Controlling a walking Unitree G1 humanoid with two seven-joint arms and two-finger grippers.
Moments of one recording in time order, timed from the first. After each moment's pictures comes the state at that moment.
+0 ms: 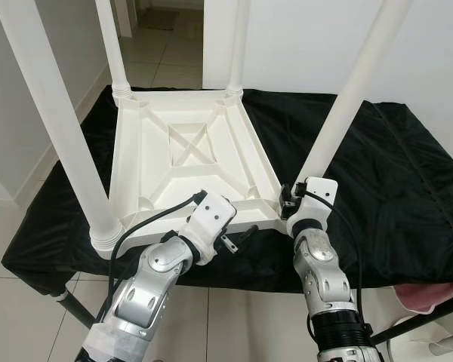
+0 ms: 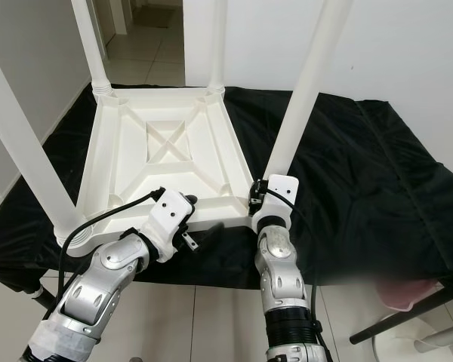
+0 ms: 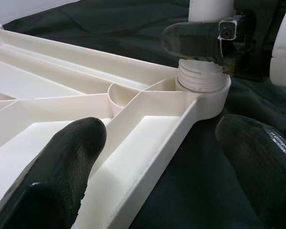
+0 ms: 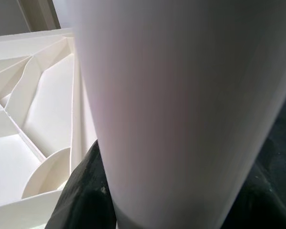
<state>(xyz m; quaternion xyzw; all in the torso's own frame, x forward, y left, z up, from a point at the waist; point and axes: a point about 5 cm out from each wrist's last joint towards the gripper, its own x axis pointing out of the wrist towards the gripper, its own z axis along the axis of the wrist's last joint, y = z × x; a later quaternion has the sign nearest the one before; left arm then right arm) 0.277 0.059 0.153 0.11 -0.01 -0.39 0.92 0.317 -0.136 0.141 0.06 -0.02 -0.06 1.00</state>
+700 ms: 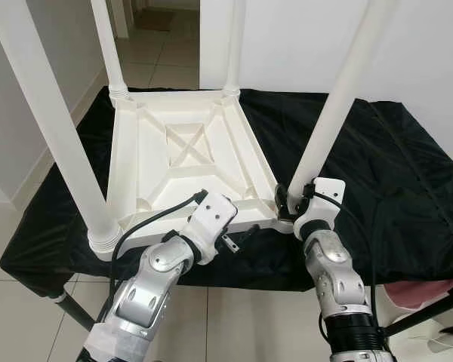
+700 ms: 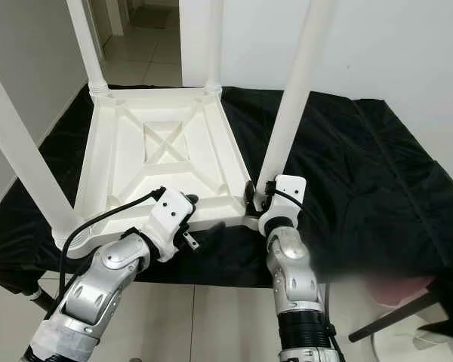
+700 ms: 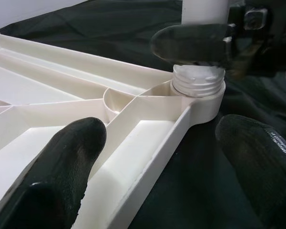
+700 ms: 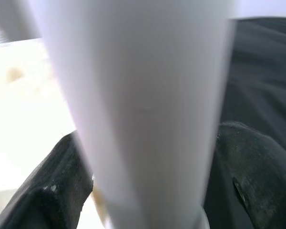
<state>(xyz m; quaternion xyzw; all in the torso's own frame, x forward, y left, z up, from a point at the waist) 0.278 0.058 0.154 0.11 -0.02 -0.39 0.92 0.316 -0.156 0.145 0.04 -0.03 0.05 1.00</state>
